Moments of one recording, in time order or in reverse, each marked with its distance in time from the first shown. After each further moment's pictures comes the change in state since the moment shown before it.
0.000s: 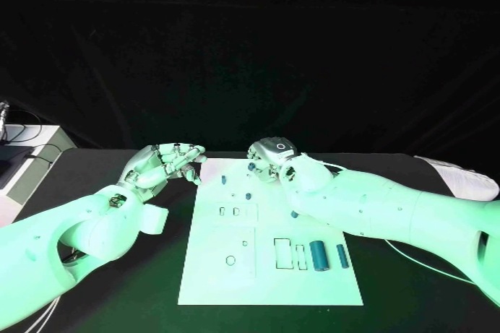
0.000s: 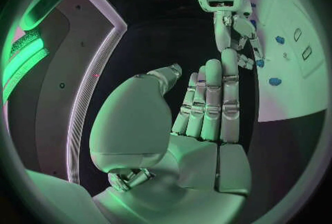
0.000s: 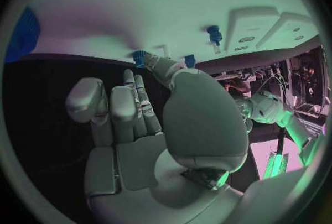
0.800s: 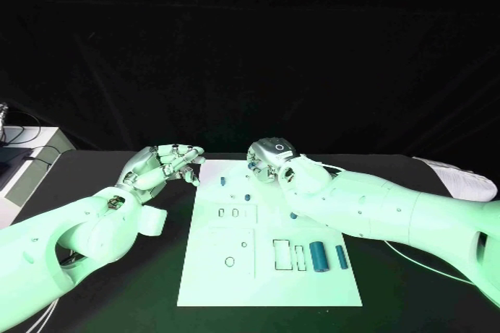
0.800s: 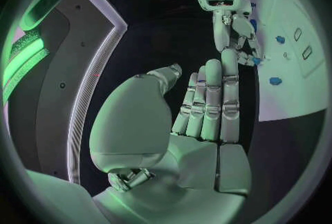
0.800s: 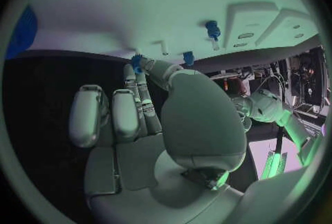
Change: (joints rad) left arm 0.000 0.001 -0.001 0.000 0.002 -0.004 0.002; left_hand 0.000 0.000 0.000 0.000 0.000 0.000 0.000 0.000 0.000 0.000 0.000 0.000 0.000 0.000 0.000 0.000 0.000 0.000 0.000 0.000 0.000 0.000; right arm -0.001 -0.005 0.000 0.012 -0.001 -0.019 0.000; right_hand 0.021 0.055 0.079 -0.022 0.064 0.132 0.001 0.074 0.007 0.176 -0.025 -0.004 0.038 0.027 -0.020 0.065 0.141 0.000 0.072 -0.025 0.152 0.179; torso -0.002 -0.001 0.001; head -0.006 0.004
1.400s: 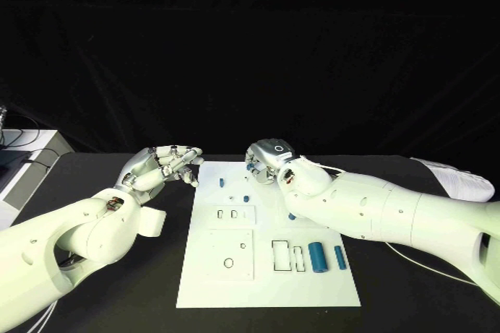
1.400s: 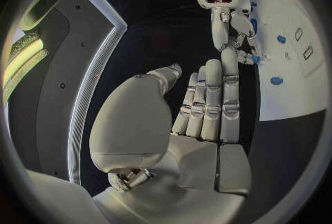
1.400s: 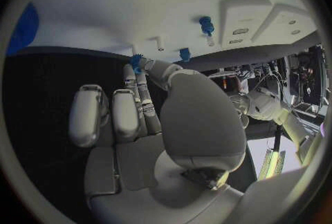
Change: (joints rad) left arm 0.000 0.001 -0.002 -0.003 0.005 -0.005 0.002; left_hand 0.000 0.000 -0.003 0.003 0.000 0.000 0.000 0.000 -0.001 0.000 0.000 0.000 -0.001 0.000 0.000 0.000 -0.002 0.000 0.007 0.000 -0.006 -0.005; right arm 0.000 -0.015 -0.001 0.030 -0.001 -0.011 0.001; right_hand 0.010 0.010 -0.003 0.003 0.002 0.007 -0.007 0.002 -0.007 0.000 0.000 0.003 0.003 0.000 0.000 0.000 0.002 0.000 0.000 0.000 -0.004 0.004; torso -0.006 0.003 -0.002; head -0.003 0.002
